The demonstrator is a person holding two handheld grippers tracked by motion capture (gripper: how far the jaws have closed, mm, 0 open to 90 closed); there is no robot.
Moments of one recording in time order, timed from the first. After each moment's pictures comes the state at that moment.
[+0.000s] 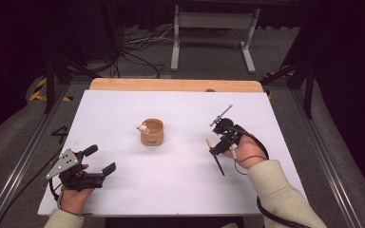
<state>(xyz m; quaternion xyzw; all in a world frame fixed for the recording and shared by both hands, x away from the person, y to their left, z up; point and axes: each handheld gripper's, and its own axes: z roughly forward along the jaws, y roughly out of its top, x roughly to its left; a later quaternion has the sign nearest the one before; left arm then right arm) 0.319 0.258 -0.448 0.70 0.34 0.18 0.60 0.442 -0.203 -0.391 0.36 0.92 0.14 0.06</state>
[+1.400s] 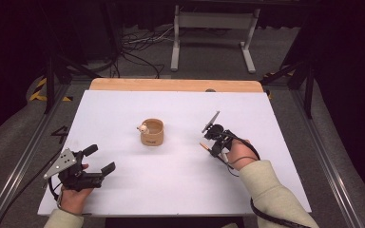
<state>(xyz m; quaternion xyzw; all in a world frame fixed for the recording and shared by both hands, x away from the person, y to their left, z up) 0.319 0.259 -0.447 0.69 0.34 0.17 0.61 0.446 -0.182 -0.418 0.38 0.92 0.07 0.04</state>
